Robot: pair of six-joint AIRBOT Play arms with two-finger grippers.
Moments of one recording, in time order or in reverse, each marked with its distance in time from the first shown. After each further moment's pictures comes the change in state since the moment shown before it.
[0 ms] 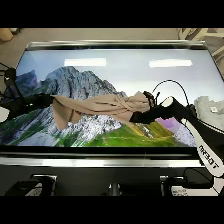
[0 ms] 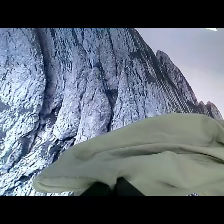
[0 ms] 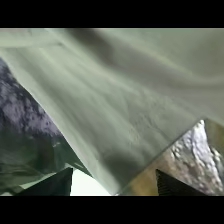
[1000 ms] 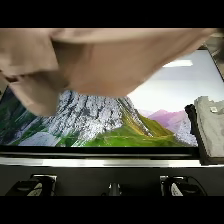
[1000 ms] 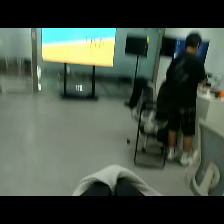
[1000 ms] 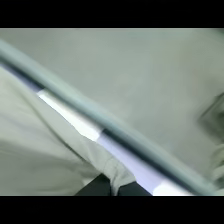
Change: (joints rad) left arm 0.000 0.107 0.881 0.093 -0.009 0.075; right arm -0.237 0.716 0.663 -0.259 -0.068 -0.319
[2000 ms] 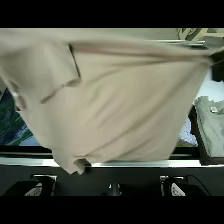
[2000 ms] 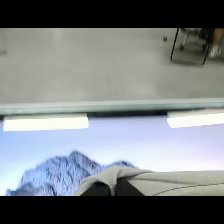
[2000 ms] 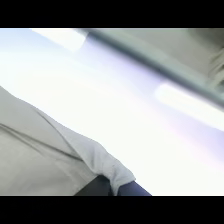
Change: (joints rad) left arm -0.005 -0.195 -0.019 0.218 -0.360 -0.087; right arm -0.029 -0.227 0.027 -0.216 0.374 0.071
